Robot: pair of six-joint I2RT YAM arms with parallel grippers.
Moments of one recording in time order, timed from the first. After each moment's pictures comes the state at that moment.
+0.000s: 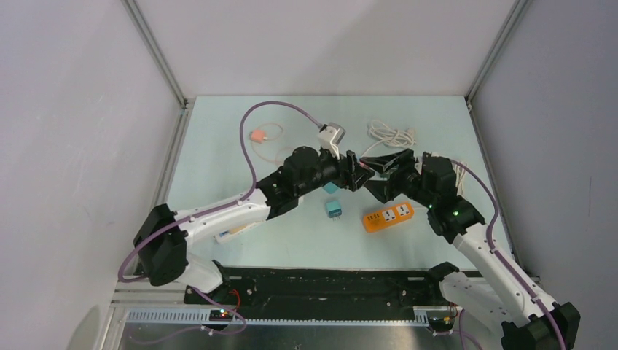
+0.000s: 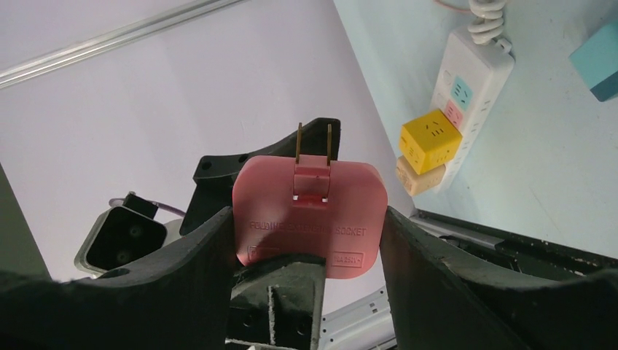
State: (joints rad) left arm -0.94 1.44 1.05 0.27 0.08 -0.49; right arm 0.43 0.83 0.74 -0.22 -0.29 1.66
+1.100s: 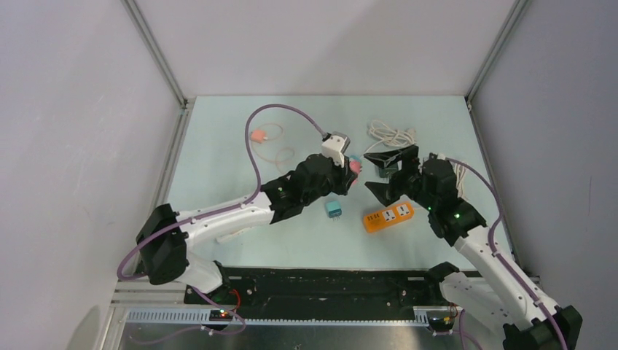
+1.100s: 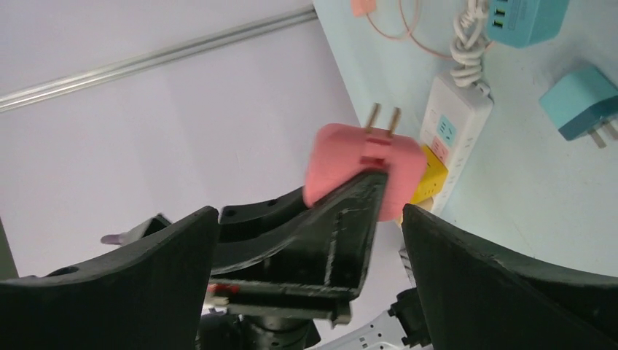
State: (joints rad) left arm -1.02 1.46 1.08 0.08 -0.22 -0.42; right arm 0.46 0.83 0.73 -0.23 -0.16 1.64
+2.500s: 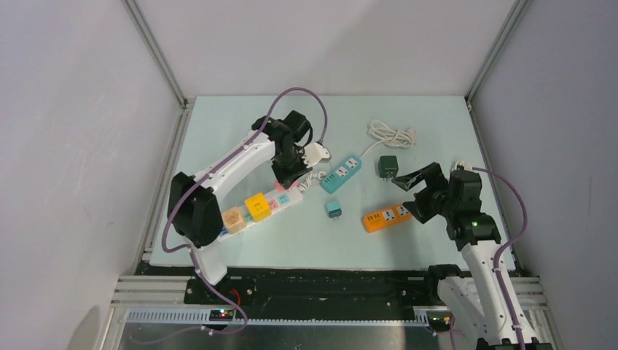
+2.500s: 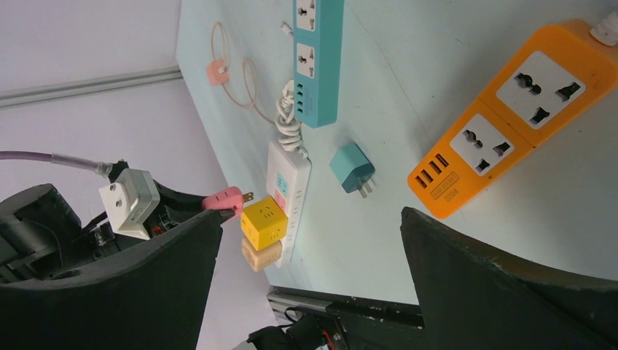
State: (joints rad) left arm -0.62 1.79 1.63 -1.20 0.11 0.55; right arm 0.05 0.68 0.66 -0.57 -0.32 1.11
